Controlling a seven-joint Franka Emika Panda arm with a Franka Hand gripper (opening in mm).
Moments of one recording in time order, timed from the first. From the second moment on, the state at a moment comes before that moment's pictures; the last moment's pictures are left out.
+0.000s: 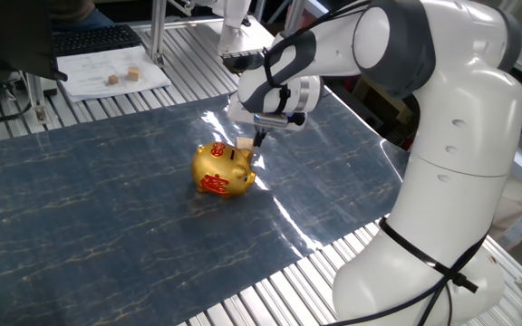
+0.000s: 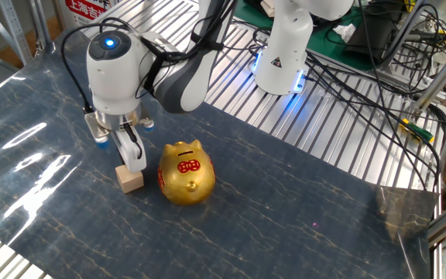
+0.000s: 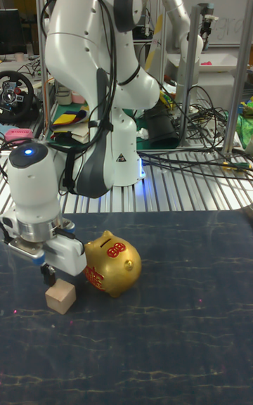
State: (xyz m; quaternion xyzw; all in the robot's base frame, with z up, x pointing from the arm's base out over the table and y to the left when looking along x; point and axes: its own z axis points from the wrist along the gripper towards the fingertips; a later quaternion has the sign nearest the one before) arm 0.552 -0.166 0.103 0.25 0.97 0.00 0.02
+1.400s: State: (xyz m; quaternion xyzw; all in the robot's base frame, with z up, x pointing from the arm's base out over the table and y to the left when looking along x) arm 0.561 -0.164 0.120 0.25 0.97 -0.01 0.02
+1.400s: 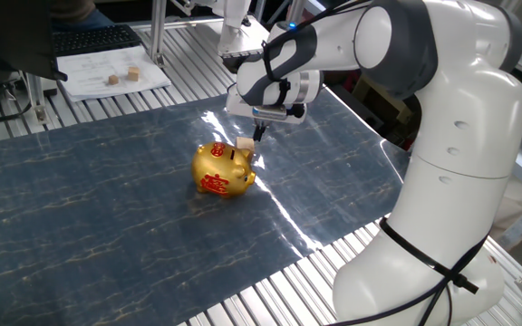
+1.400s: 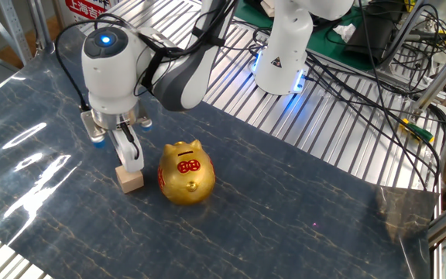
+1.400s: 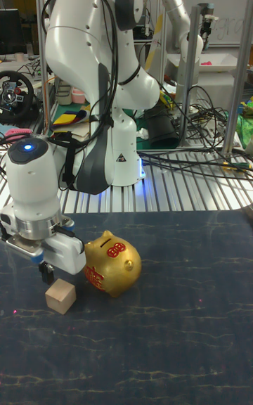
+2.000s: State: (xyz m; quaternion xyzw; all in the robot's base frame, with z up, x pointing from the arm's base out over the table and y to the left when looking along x) arm 0.561 -0.164 0.120 0.26 0.97 -0.01 0.01
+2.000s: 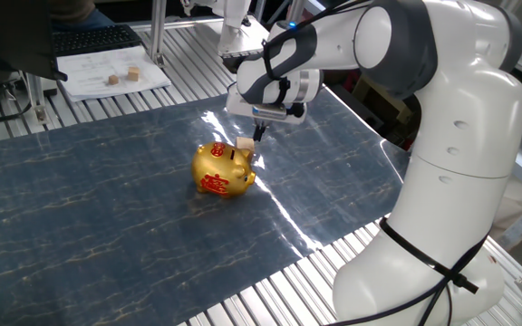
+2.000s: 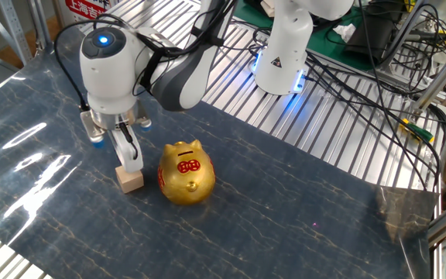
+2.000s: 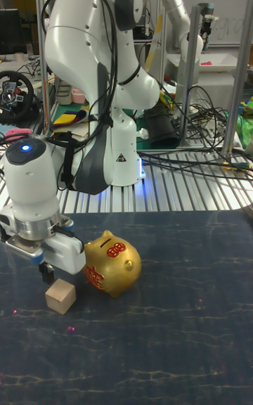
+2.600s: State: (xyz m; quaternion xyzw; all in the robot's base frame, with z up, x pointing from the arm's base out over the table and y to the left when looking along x) arm 0.561 -0.164 0.120 0.15 0.99 -0.02 0.01
